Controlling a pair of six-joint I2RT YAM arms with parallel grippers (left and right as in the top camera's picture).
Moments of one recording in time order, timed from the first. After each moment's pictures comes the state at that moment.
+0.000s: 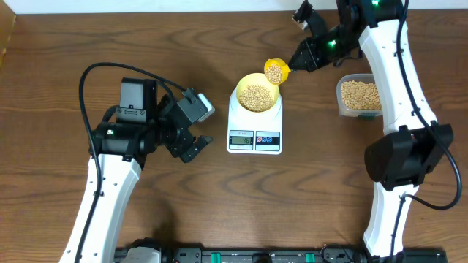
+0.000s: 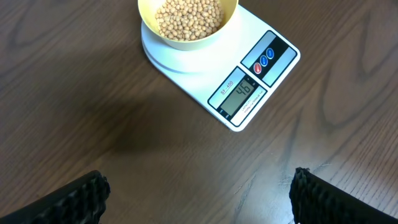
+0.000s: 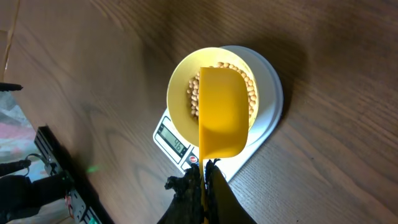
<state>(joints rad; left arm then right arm) -0.11 1.25 1.10 -0.89 0.44 0.72 0.18 2.19 2.31 -1.45 -0.64 -0.28</state>
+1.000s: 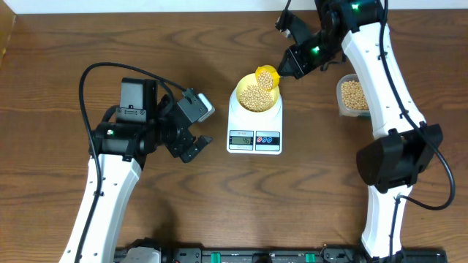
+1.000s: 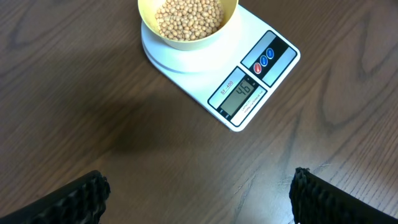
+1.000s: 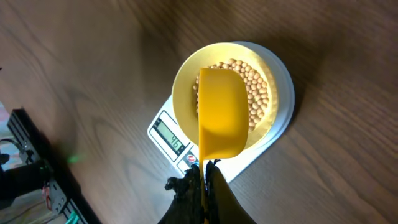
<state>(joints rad) -0.11 1.25 1.10 -0.89 0.44 0.72 0.26 2.19 2.31 -1.45 -0.56 -0.32</state>
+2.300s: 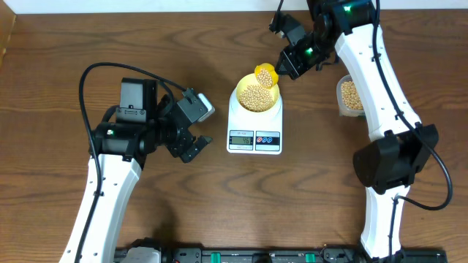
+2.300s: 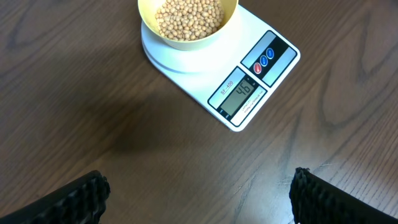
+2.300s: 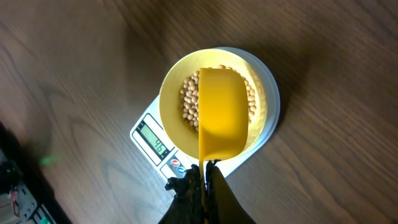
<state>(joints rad) -0.11 1.25 1.10 -0.89 0.44 0.72 0.29 2.19 2.31 -1.41 -0.48 -0.34</state>
